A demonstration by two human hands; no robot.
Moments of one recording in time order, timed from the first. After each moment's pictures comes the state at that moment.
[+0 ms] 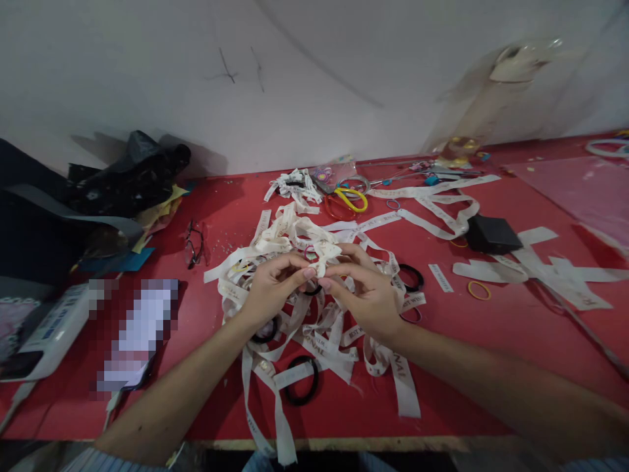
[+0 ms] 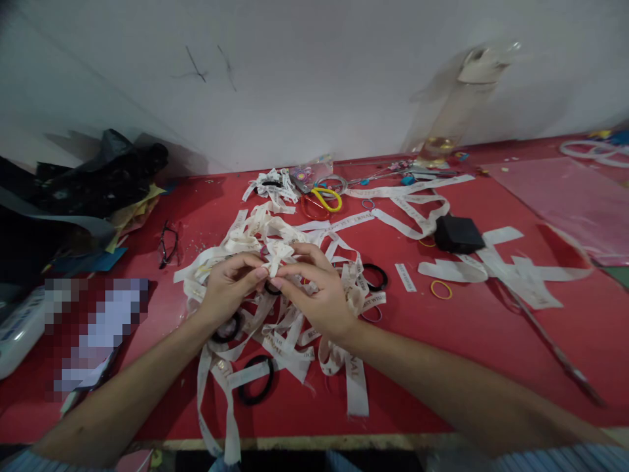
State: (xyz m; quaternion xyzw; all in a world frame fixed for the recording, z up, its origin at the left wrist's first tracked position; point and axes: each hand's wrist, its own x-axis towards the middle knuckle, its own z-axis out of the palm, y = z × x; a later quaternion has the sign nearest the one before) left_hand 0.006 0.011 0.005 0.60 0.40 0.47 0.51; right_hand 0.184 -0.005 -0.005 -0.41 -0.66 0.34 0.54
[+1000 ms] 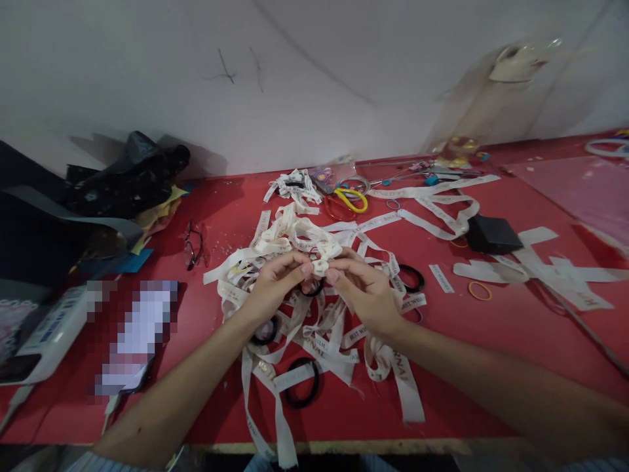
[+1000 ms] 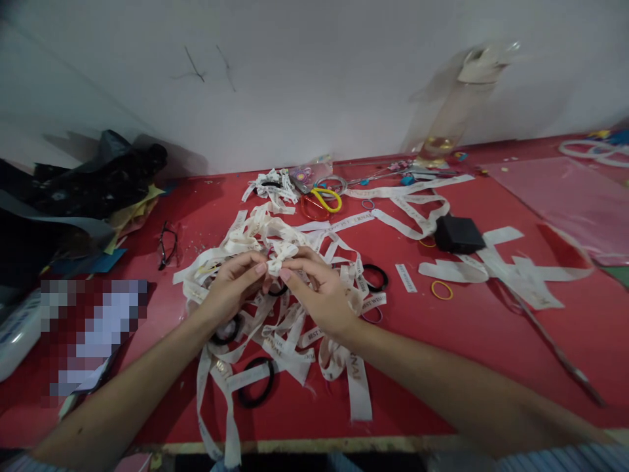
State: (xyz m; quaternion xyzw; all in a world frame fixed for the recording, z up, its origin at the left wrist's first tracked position) left_hand 0.006 0.014 0.002 0.53 0.38 0.44 0.62; right_hand 0.184 -0.001 -0.008 -0.37 -0.62 0.44 0.54
